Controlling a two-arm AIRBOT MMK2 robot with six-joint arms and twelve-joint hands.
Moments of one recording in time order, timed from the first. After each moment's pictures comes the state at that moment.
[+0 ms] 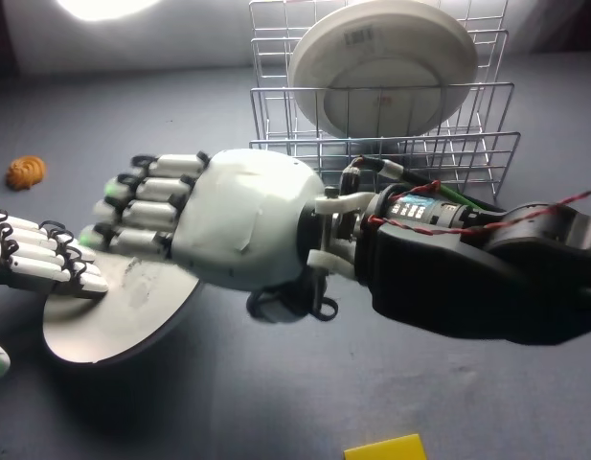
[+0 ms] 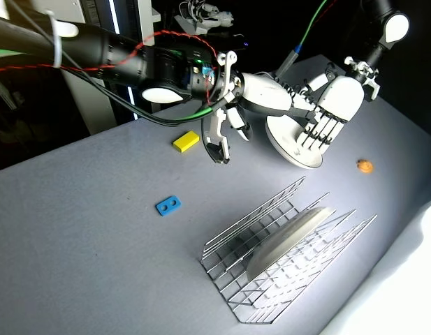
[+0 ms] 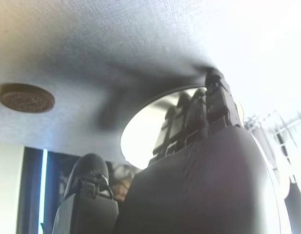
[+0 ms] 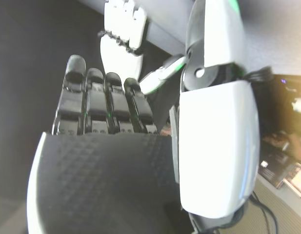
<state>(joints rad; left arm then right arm) 0.91 -1.03 1.77 1.66 -1.05 -0.48 -0.50 -1.44 1.03 0.36 0.33 -1.77</state>
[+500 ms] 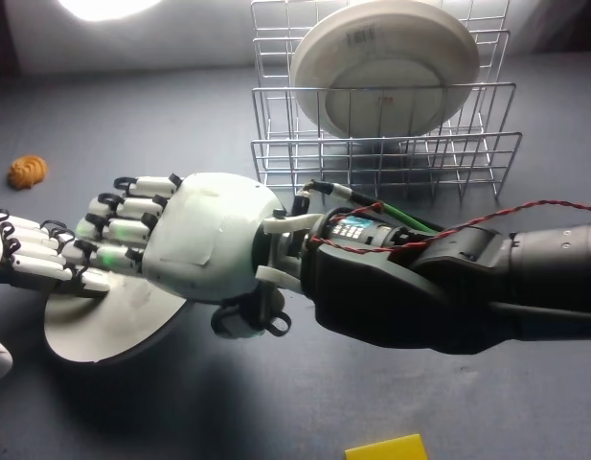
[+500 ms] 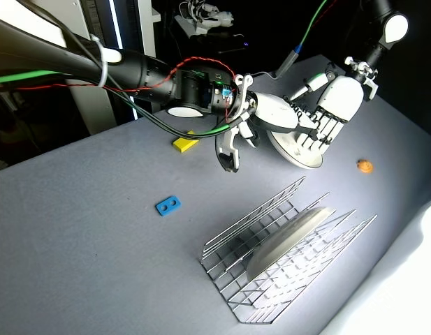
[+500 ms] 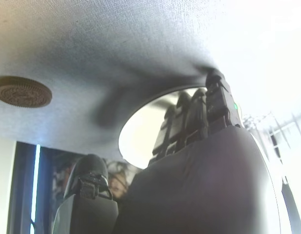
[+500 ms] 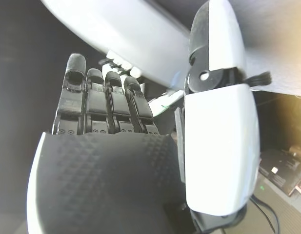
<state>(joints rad) 0.92 -1.04 1.77 1.64 -1.05 -0.50 -0.54 -1.59 1.18 0.39 0.35 -1.78</state>
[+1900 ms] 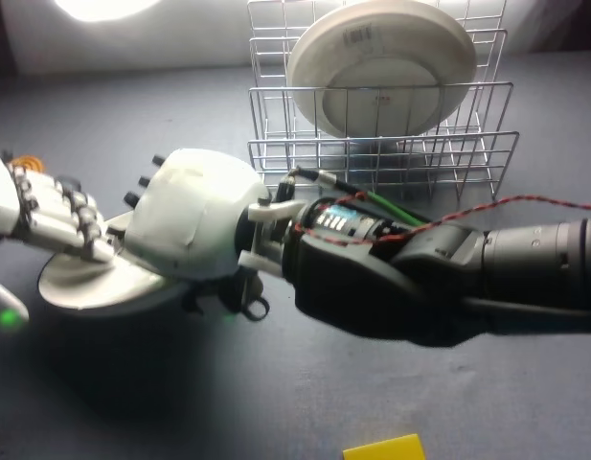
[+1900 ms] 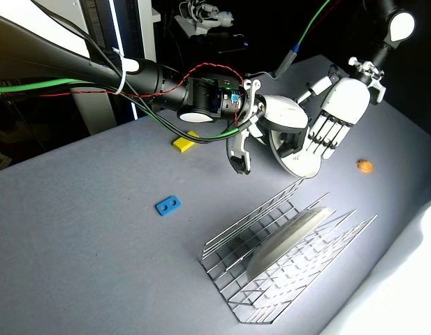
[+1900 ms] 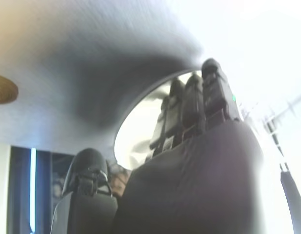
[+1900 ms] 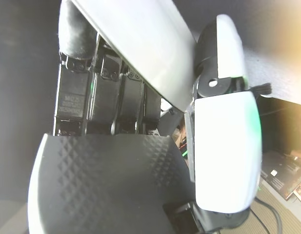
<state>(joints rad) 0.68 -1.00 1.75 1.71 -1.04 -0.48 -0.53 -1.65 1.25 0.37 0.41 -1.78</state>
